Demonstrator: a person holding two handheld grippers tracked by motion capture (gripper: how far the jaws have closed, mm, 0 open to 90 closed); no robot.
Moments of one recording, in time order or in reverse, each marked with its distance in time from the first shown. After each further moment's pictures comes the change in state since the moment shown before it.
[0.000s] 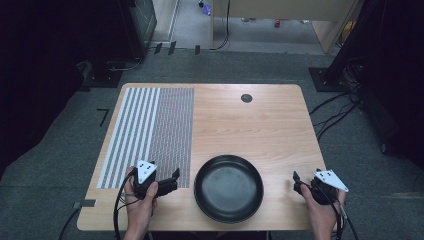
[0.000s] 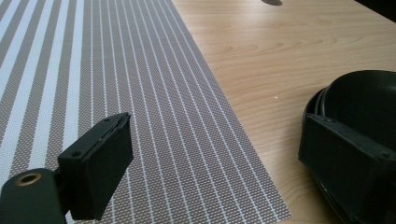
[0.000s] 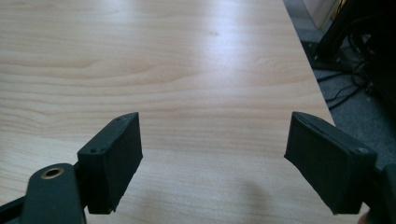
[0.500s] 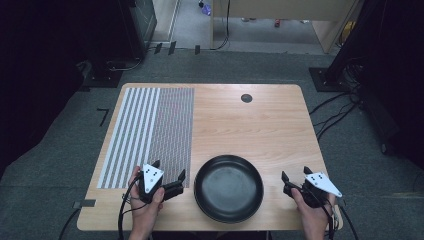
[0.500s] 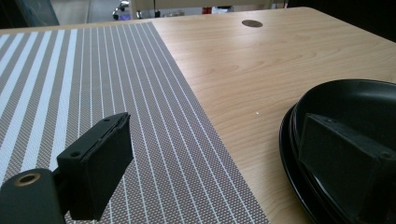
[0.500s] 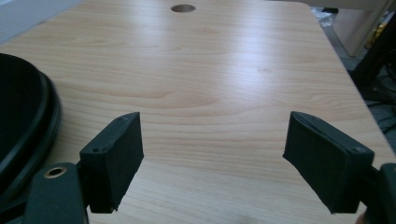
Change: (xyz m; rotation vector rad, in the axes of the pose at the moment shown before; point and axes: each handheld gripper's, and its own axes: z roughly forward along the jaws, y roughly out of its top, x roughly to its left) left arm -0.018 -0.005 -0.004 -0.101 -0.009 0.082; right arm 0.034 0.008 -0.015 -0.097 0.128 -0.009
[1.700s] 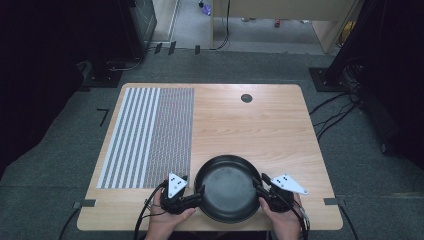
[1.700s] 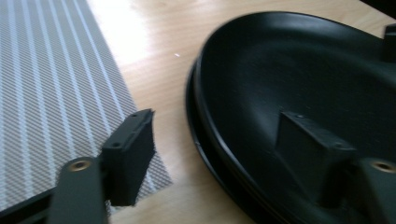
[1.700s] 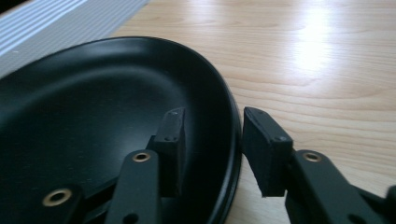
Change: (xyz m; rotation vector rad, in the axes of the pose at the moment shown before) left arm -0.048 -0.023 0.015 0.203 -0.198 -0.041; right arm 0.083 0.002 0.007 0.111 0.204 0.020
